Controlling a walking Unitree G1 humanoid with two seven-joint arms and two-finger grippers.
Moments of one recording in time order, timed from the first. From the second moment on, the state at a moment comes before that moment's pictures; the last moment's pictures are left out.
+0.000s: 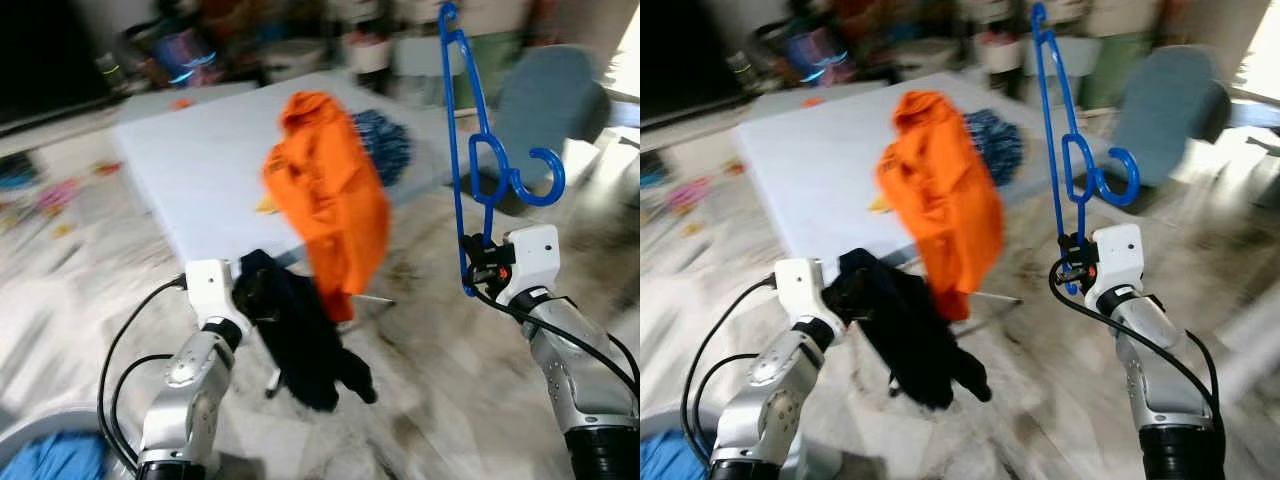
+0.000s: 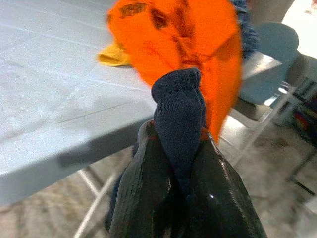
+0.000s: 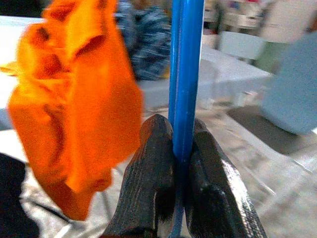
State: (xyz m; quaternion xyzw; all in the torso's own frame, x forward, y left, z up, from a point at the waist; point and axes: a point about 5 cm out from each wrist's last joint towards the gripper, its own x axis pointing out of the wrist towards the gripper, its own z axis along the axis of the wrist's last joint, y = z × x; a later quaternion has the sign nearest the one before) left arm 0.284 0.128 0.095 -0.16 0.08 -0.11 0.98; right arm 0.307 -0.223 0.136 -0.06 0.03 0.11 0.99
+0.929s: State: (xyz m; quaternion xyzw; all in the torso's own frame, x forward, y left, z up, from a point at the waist) left arm 0.290 0.118 0.095 -0.17 0.08 -0.14 0.97; right arm 0.302 -0.233 0.130 -0.07 0.04 0.09 0.99
